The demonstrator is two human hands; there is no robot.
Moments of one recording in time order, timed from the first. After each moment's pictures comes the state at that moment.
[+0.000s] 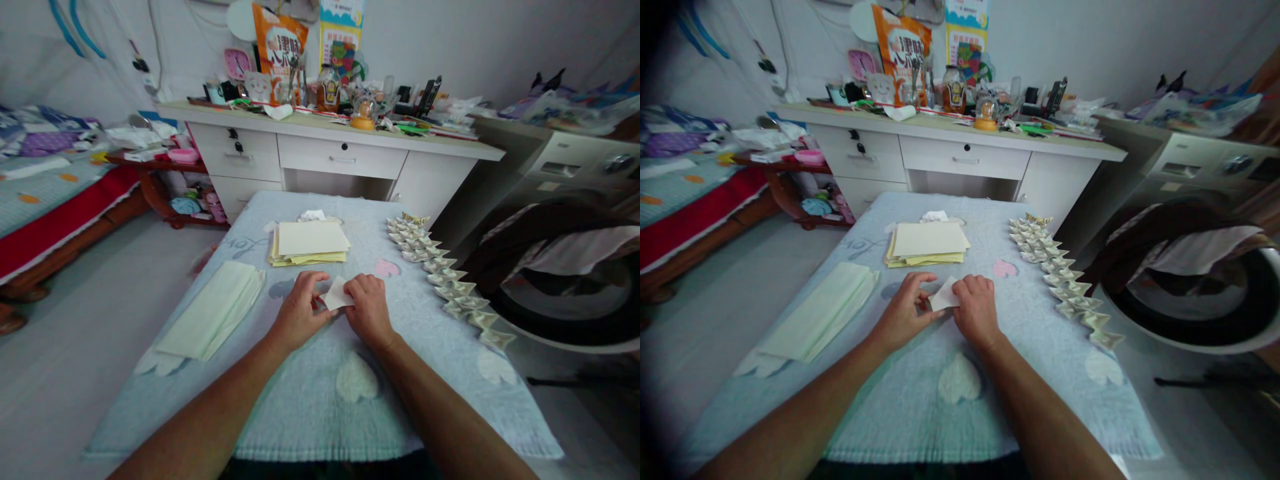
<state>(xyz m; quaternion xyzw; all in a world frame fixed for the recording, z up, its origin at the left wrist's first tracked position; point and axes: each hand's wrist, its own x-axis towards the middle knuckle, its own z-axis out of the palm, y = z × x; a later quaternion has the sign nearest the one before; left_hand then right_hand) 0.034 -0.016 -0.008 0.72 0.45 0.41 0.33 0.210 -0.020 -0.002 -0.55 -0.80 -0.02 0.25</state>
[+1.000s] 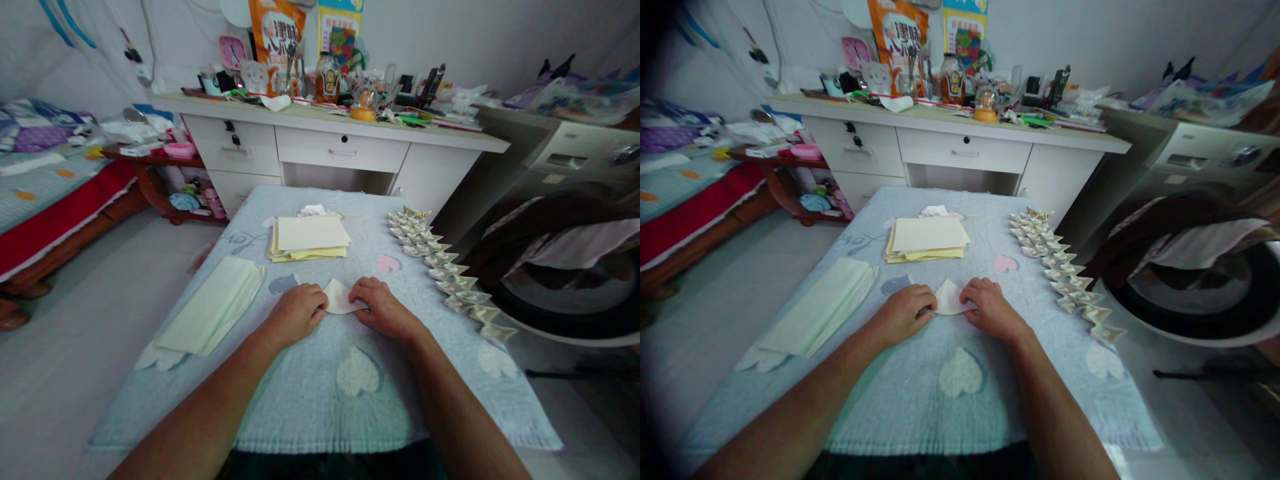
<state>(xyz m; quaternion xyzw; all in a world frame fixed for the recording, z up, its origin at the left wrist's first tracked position) 0.021 -0.011 0.000 0.88 0.40 0.16 0.18 0.249 -0.018 0.009 -0.47 -0.85 0.18 0.14</state>
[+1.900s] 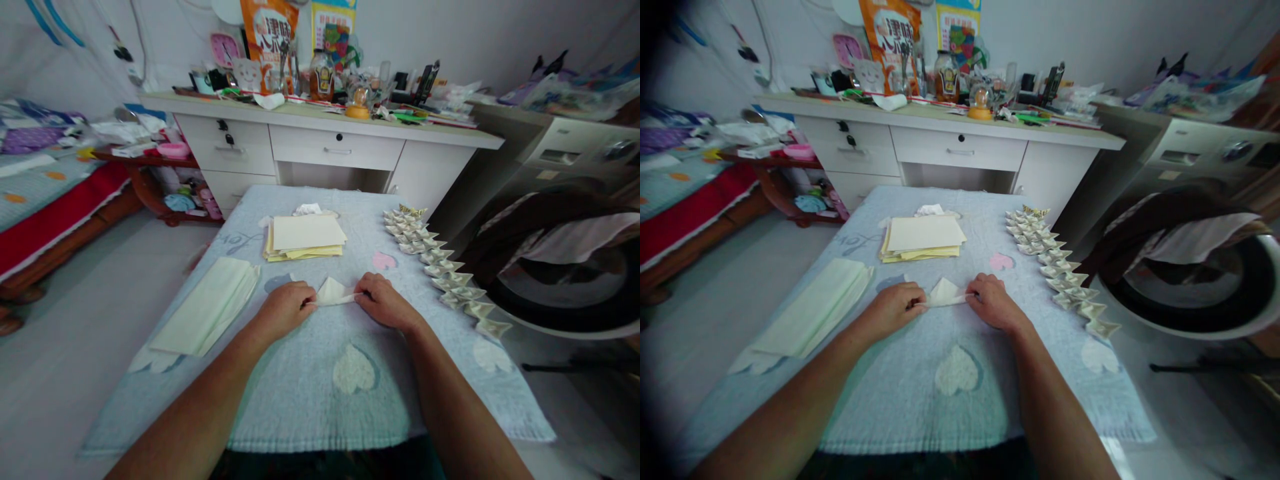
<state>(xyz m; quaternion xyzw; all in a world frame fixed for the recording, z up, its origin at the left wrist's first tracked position) 0.012 -0.003 0.003 0.85 0.46 0.13 0.21 0.260 -0.010 0.005 -0.53 -0.81 0.19 0.14</state>
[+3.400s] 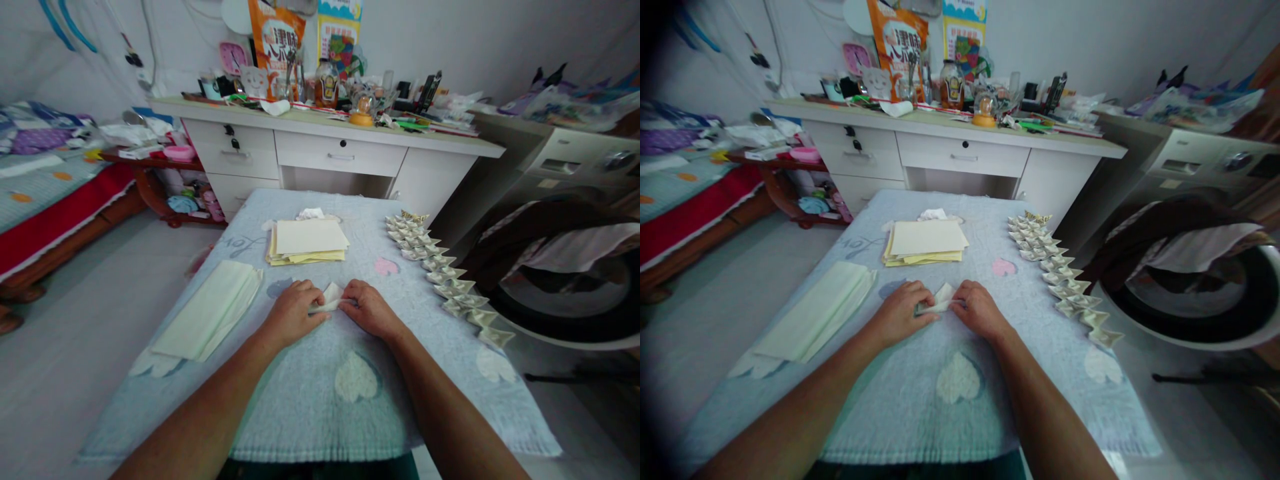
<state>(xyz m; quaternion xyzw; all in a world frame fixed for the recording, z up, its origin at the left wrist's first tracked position) 0.019 -0.005 -0.003 0.85 0.47 0.19 0.17 0.229 -0.005 -0.005 -0.46 -0.83 0.21 0.23</state>
